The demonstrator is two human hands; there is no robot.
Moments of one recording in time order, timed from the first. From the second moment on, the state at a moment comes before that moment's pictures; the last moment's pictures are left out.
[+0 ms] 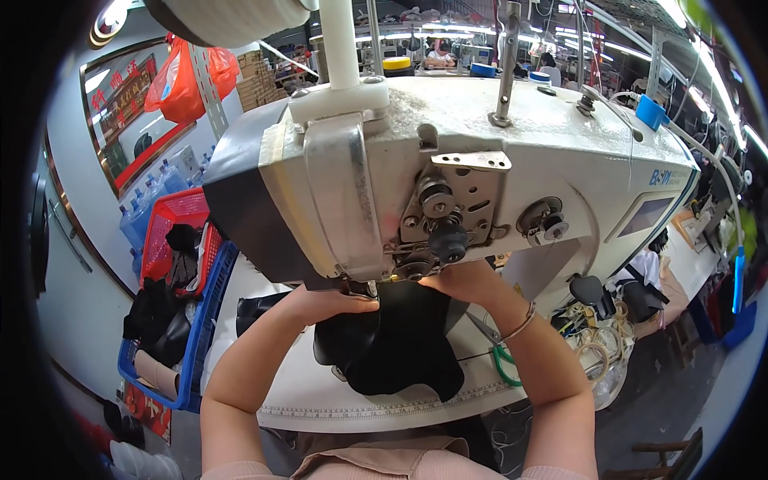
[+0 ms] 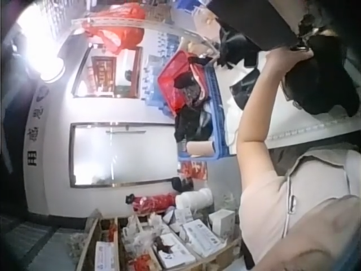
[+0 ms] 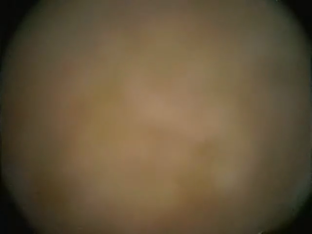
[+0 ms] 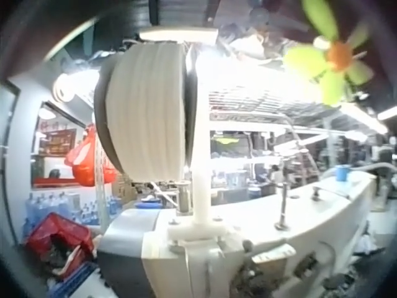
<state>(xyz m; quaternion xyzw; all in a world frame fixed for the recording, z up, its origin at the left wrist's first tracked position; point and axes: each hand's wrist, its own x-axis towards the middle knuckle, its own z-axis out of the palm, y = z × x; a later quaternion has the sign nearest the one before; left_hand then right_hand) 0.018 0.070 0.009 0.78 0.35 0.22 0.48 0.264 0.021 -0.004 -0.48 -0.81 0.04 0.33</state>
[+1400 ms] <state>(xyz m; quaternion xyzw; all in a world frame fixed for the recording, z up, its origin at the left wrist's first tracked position) -0.011 0.053 -0.030 0.49 0.29 0.16 0.81 0.172 -0.156 -0.155 -0.23 -0.12 0.69 0.67</state>
